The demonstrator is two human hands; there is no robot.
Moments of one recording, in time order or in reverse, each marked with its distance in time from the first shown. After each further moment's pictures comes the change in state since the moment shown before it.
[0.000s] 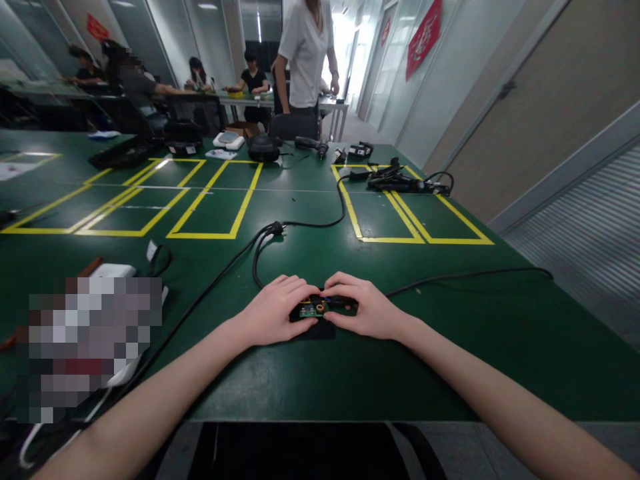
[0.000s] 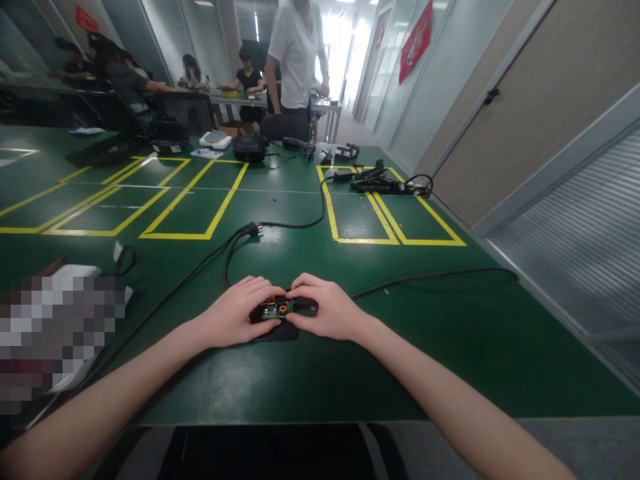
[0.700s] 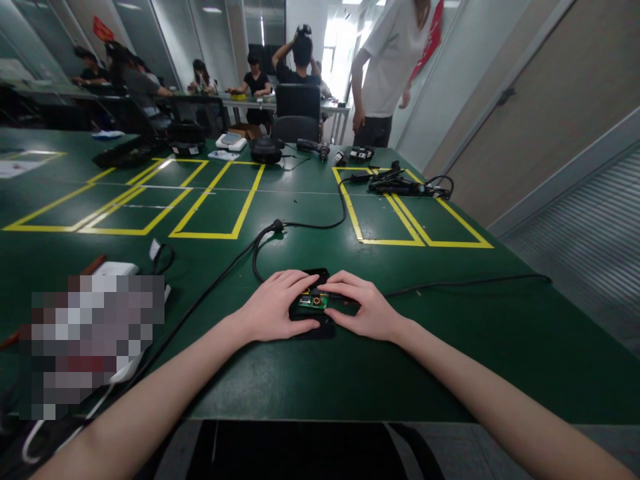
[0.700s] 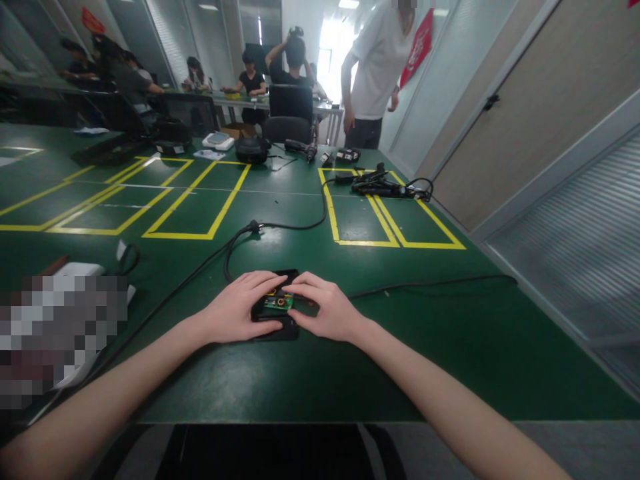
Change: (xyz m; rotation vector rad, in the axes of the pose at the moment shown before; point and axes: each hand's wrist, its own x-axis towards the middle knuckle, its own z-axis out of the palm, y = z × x) left_hand -0.002 -0.009 0.003 -0.008 0.045 -0.068; right_hand -0.001 0.006 0.008 -0.009 0.147 -0.111
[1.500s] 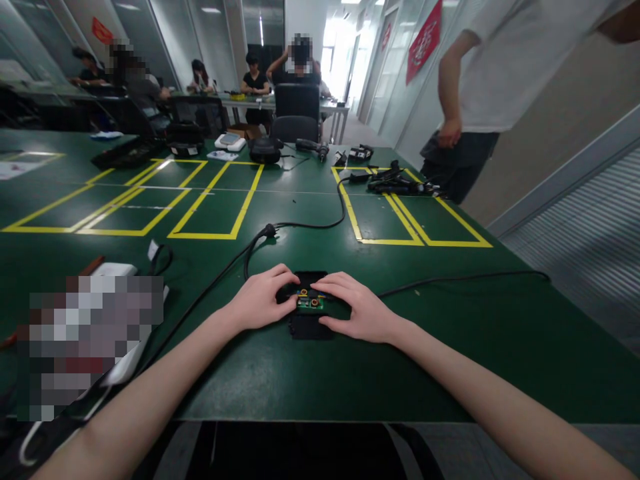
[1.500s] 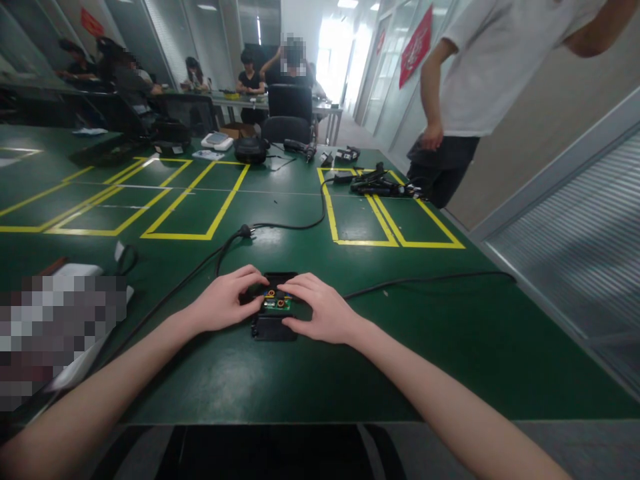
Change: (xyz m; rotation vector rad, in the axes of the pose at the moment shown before) left_hand -0.001 -0.011 -0.014 -0.020 0.014 -0.162; right_hand 0.001 -0.003 -0.001 -0.087 -0.134 0.061
